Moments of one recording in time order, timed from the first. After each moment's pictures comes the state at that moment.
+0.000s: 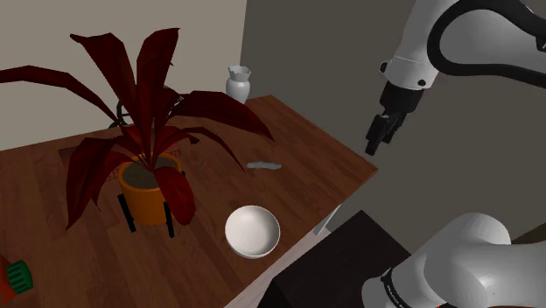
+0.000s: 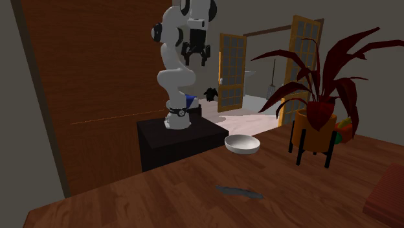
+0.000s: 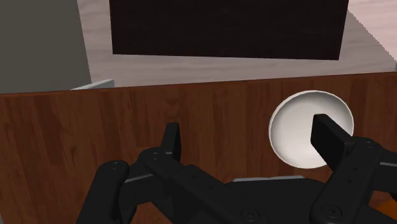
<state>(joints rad) -0.02 -0.77 0.03 -2.38 -0.02 1.47 -0.09</state>
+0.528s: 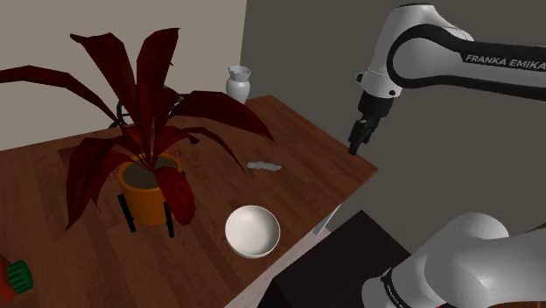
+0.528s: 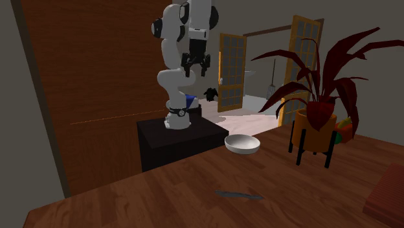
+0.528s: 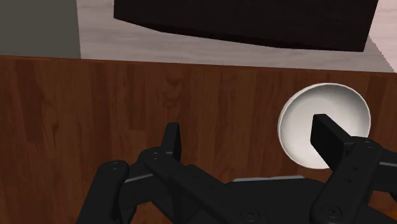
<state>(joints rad) -0.01 -0.61 -0.05 -2.40 -0.06 1.65 -0.23</state>
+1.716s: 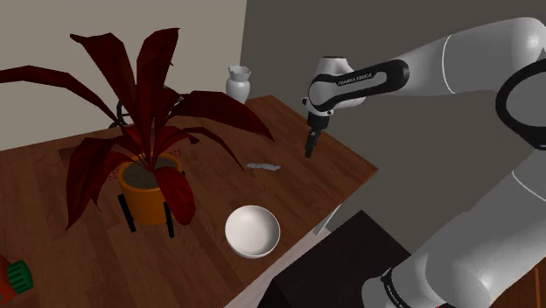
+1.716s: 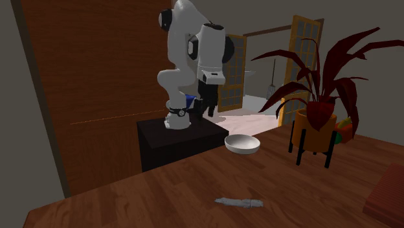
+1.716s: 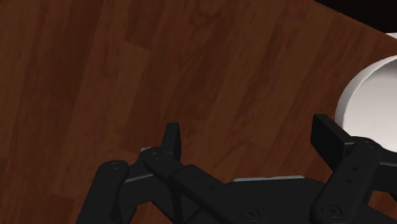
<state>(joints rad) 0.02 0.06 -0.16 -2.16 -0.02 2.07 -0.66</state>
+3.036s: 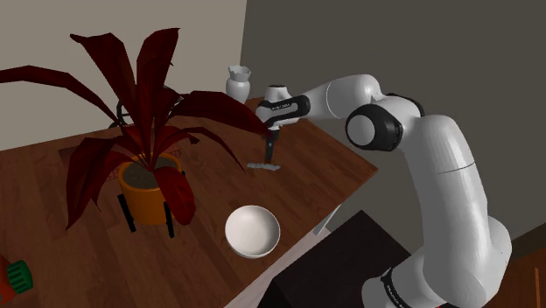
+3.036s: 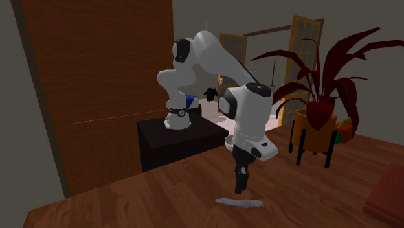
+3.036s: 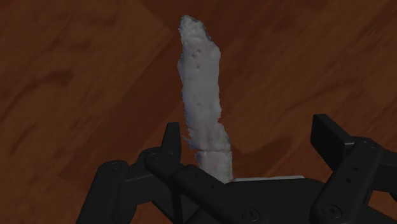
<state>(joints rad) -0.03 0.87 -0.06 -1.38 0.06 2.07 -1.00</state>
